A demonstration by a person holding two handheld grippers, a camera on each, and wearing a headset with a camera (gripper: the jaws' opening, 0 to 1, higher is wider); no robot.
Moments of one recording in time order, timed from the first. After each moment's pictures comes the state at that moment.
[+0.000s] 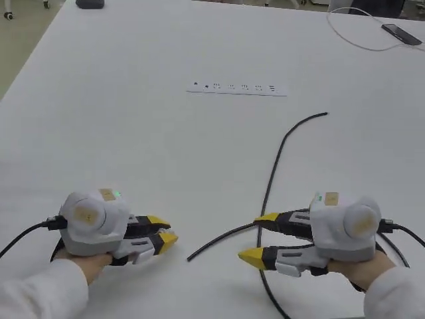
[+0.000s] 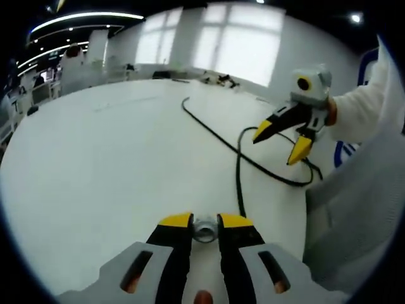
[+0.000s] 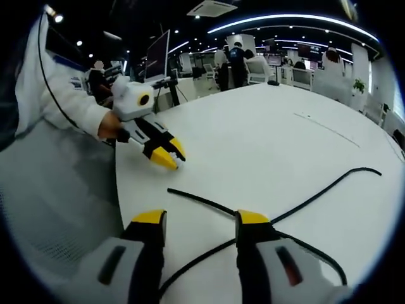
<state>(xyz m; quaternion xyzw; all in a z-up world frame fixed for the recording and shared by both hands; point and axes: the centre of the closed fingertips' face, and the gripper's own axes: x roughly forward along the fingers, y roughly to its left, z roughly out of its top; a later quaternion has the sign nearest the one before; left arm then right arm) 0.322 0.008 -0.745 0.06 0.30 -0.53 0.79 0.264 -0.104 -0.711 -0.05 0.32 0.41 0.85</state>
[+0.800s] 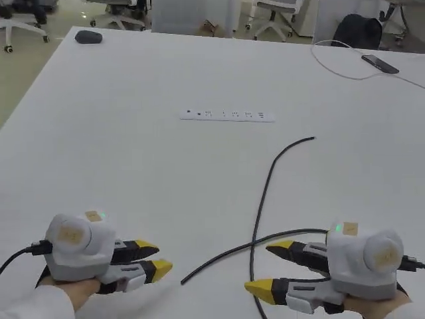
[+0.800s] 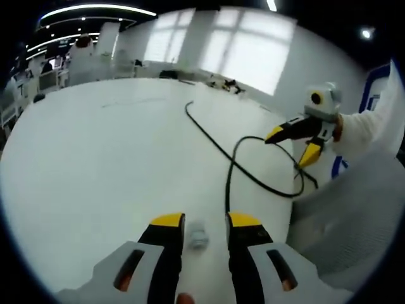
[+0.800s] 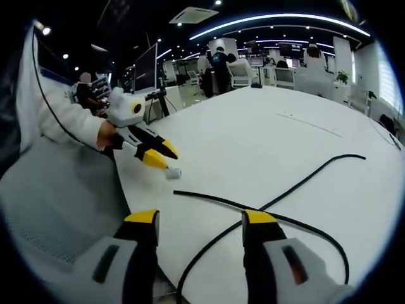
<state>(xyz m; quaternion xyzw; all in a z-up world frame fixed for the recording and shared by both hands) 0.310 0.027 -0.707 0.03 0.32 -0.52 0.80 0.243 -0.121 -0.678 -0.02 0.32 0.36 0.88</state>
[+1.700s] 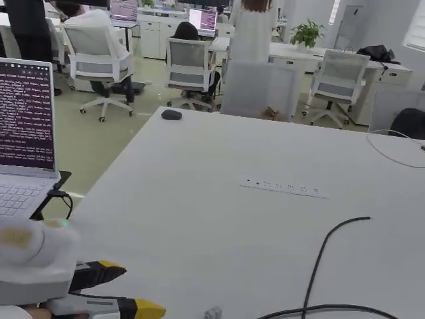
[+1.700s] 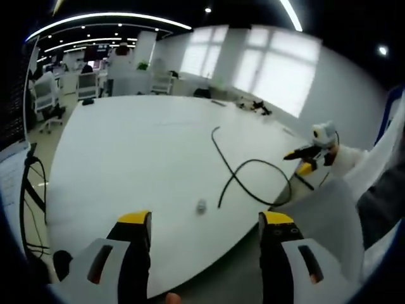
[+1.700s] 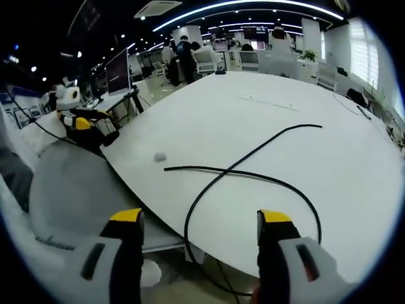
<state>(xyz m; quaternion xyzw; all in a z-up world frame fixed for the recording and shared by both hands) 0.252 0.139 -0.595 -0.01 0.31 -0.41 0.86 0.179 -0.186 -0.641 0.00 0.38 0.25 0.89</state>
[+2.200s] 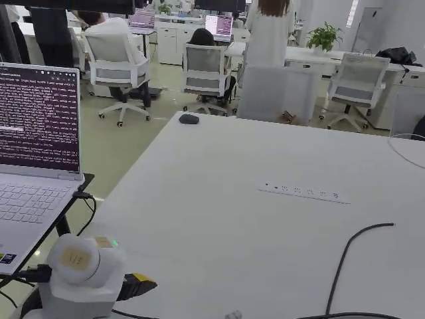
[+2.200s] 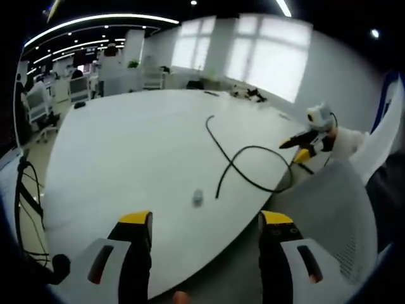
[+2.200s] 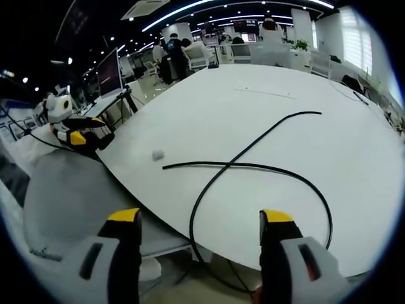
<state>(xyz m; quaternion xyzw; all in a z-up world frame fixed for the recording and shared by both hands) 0.243 0.130 -0.618 0.02 0.32 -0.43 0.85 0.179 -0.177 -0.656 0.03 0.41 0.23 0.88</state>
